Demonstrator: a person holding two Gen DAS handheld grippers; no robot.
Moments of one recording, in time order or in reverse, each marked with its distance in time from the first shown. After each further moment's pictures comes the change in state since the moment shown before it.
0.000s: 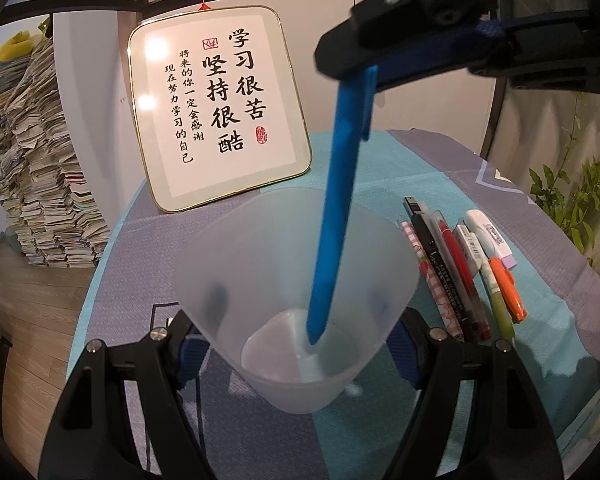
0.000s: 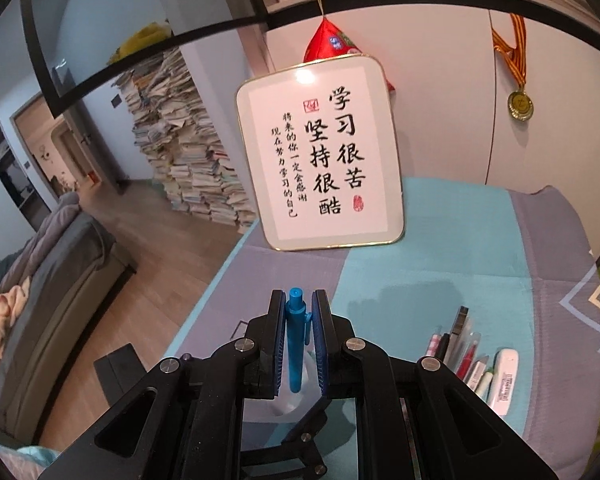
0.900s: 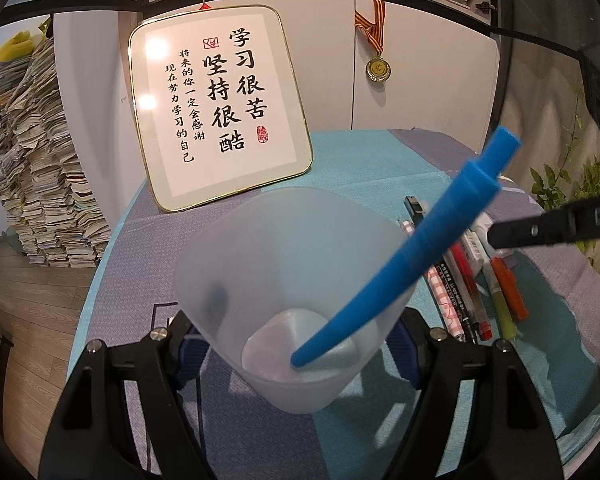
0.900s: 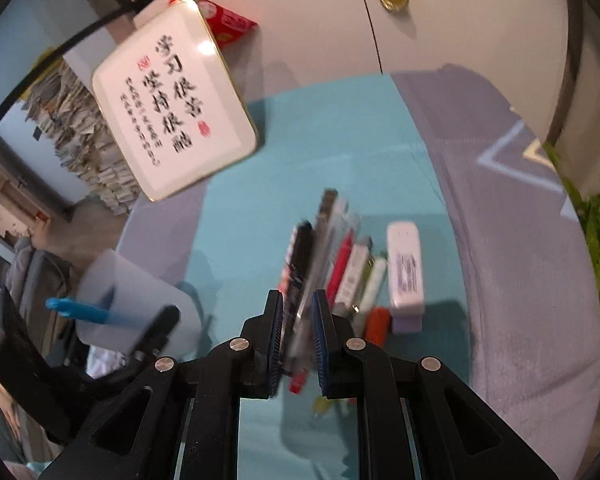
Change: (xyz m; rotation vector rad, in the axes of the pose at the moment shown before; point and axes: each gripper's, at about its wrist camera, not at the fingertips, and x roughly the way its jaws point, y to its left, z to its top) left arm 0.000 0.000 0.000 0.000 0.001 0.001; right arm 0.002 -0.108 -0.069 0.296 0.156 -0.158
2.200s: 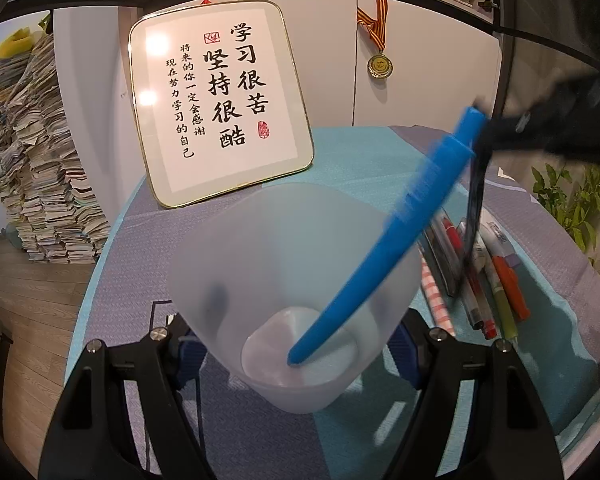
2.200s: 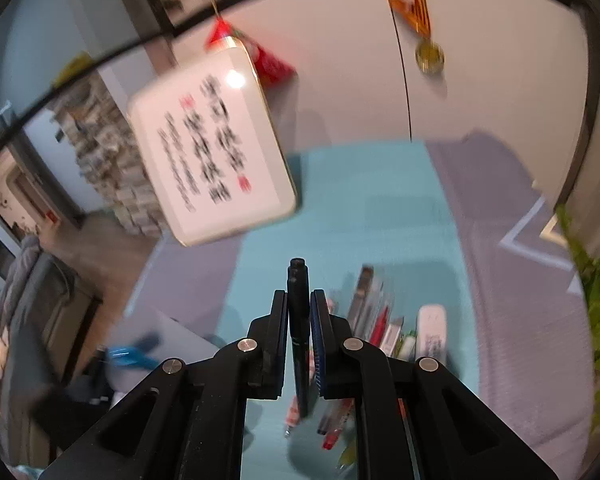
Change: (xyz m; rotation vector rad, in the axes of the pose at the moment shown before) left arm 0.001 0.002 -0.002 -0.005 0.013 0.003; right arm -0.031 0.033 0.025 -0.105 -0.196 0.035
